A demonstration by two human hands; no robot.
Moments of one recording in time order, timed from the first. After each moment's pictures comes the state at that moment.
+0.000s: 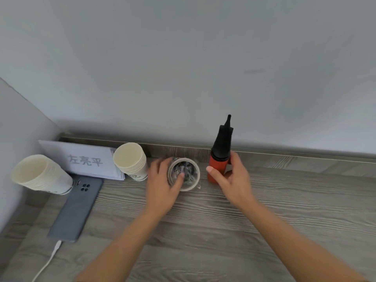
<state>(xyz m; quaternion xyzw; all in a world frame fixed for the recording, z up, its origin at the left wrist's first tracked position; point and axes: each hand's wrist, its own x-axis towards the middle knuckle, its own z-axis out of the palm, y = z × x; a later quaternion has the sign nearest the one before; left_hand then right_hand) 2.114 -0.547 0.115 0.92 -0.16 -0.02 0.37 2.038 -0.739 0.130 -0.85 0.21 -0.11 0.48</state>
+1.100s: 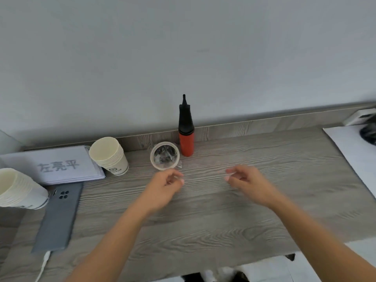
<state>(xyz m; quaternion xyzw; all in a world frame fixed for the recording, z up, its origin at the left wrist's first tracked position) 2.056 -0.543 0.165 0.80 -0.23 -0.35 0.43 1.906 -0.752 0.160 -0.81 0.31 0.05 0.50</state>
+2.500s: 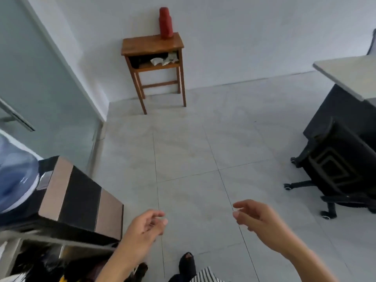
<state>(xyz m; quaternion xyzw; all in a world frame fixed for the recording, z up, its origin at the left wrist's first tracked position) 1.333 -0.925 0.154 0.46 -0.67 -0.58 0.03 1.097 -0.740 0.151 -0.26 0.80 -0.35 0.41</state>
